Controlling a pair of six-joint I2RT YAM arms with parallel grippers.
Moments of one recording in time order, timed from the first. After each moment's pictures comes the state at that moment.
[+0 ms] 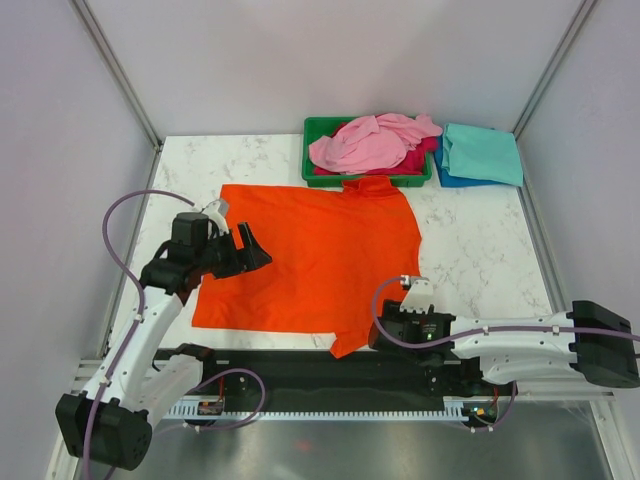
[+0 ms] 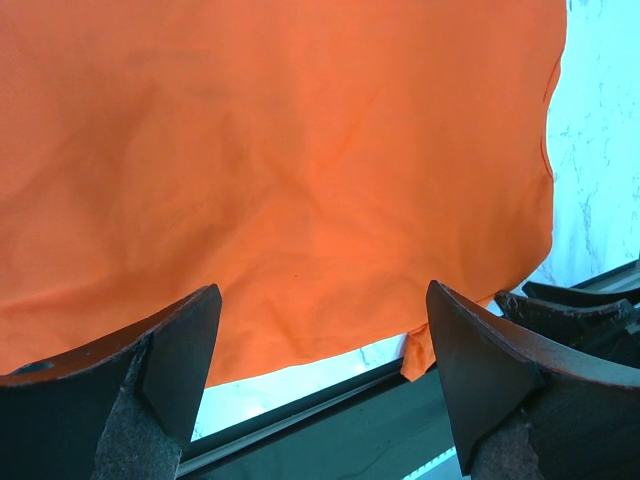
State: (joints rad) left arm -0.19 0.89 0.78 -0.64 0.32 -0.45; right arm 1.36 1.10 0.52 -0.72 0.67 1.41
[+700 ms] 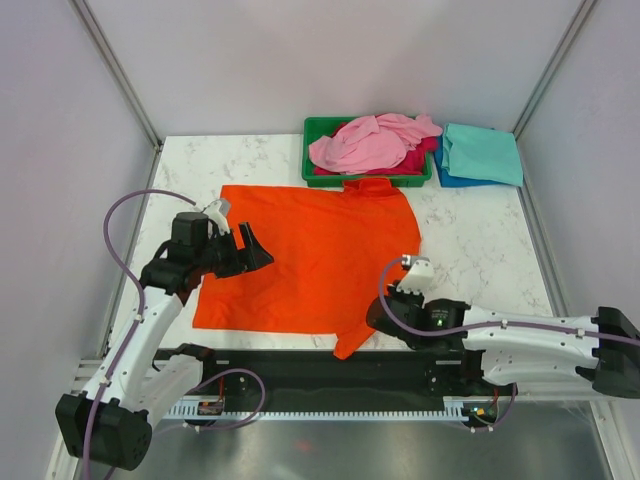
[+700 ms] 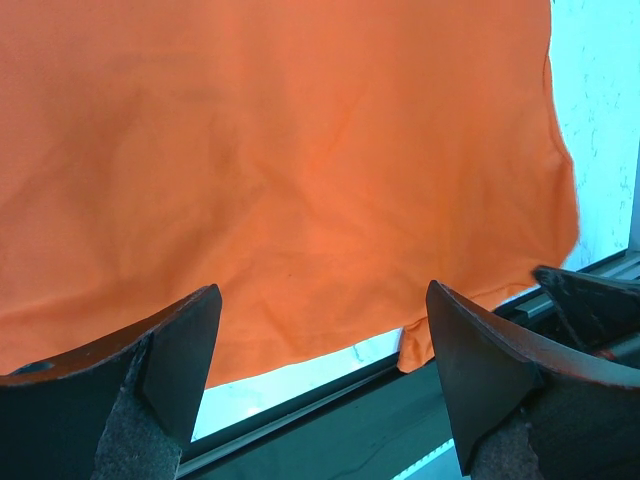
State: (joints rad) left arm -0.19 0.89 0.78 -0.63 0.35 -0.45; right arm 1.28 1.02 0.56 -0.68 0.75 1.32
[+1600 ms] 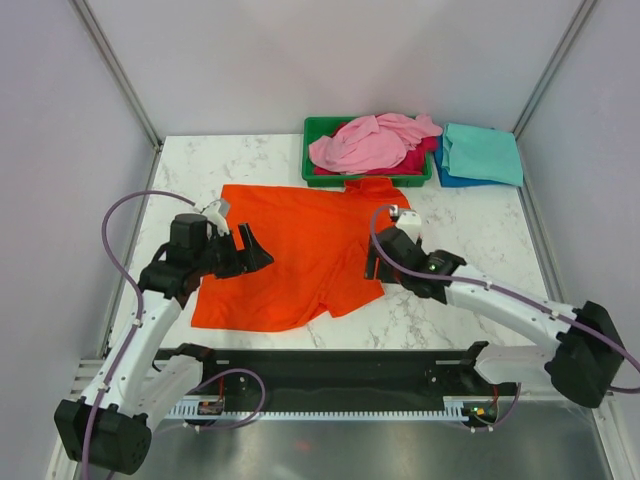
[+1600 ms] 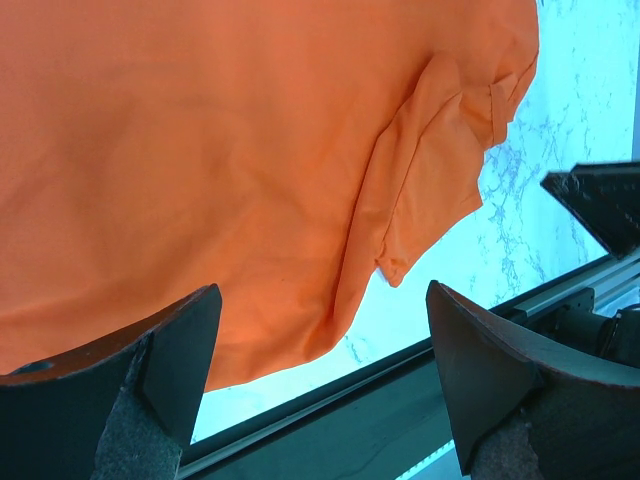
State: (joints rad) left arm -0.20 0.86 0.77 -0.62 0.35 -0.44; right arm 0.82 1.29 0.92 -0.53 0.40 0.77
